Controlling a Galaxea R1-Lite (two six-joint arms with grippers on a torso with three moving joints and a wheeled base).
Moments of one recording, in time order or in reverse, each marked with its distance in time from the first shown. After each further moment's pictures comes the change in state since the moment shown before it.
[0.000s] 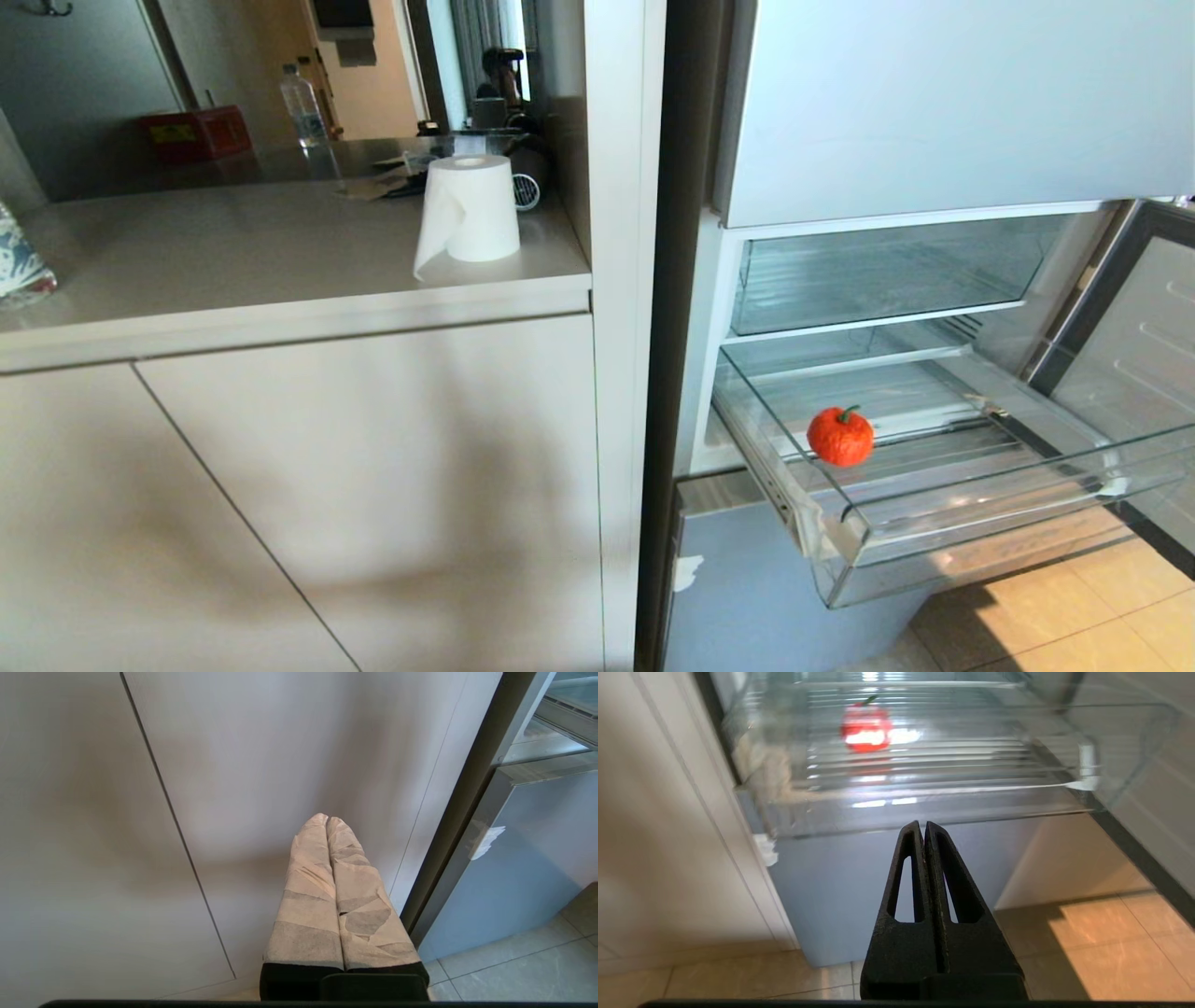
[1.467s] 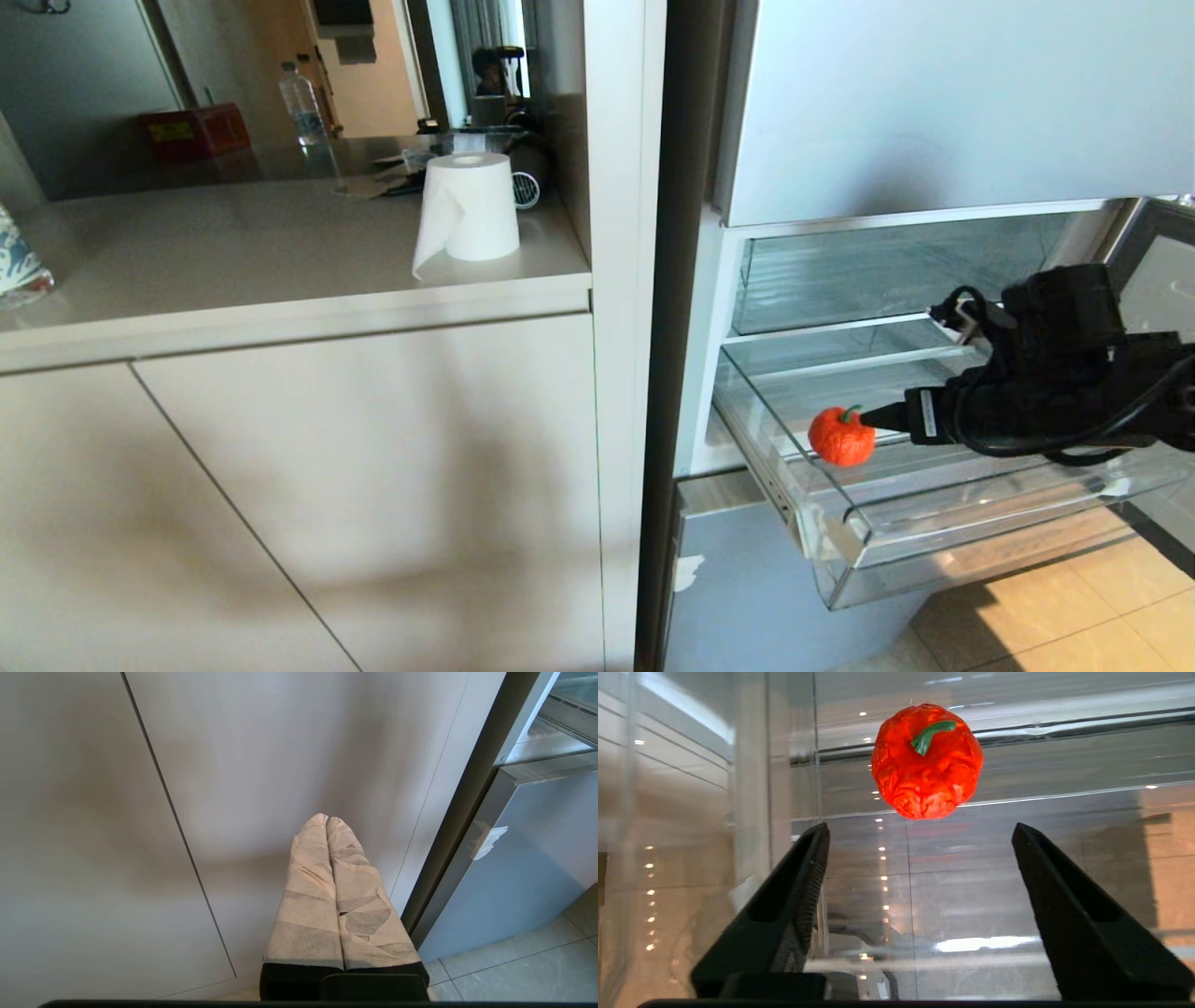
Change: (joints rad) left arm 0.000 0.000 0.000 0.000 0.000 0.000; right arm 0.084 1.558 -0.981 0.045 0.079 0.088
